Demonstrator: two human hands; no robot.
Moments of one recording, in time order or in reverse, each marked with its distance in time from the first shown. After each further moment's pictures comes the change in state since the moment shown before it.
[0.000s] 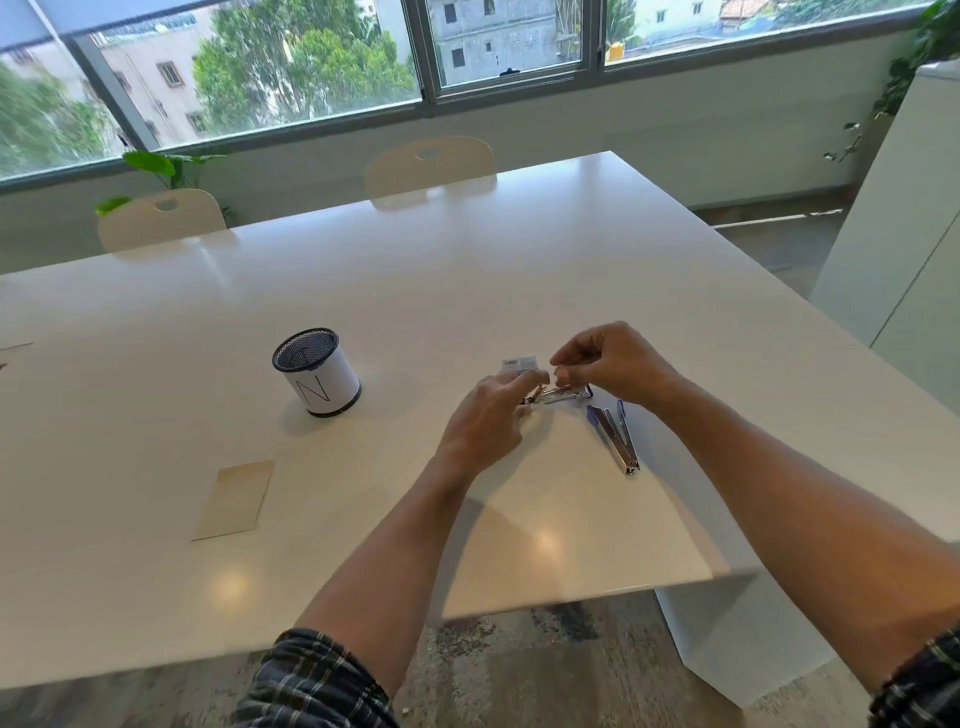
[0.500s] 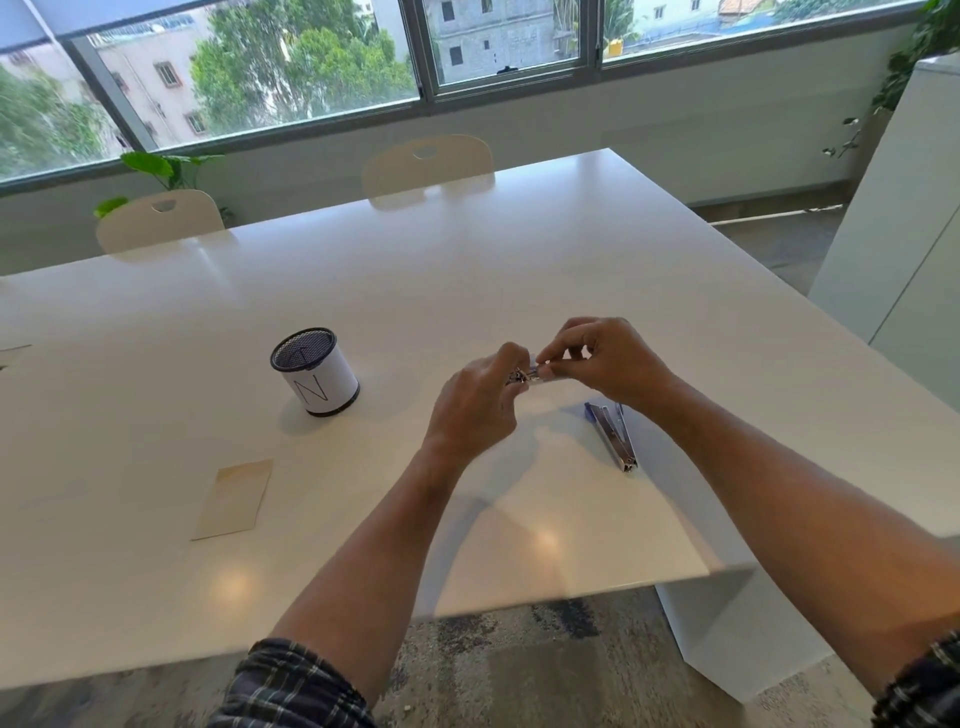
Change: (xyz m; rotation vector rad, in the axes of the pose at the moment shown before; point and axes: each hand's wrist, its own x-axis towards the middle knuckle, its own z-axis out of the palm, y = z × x) left_hand 0.001 0.003 -0.019 0.026 0.205 0.040; right_hand -0.006 -0.013 0.005 -0.072 0.073 -0.288
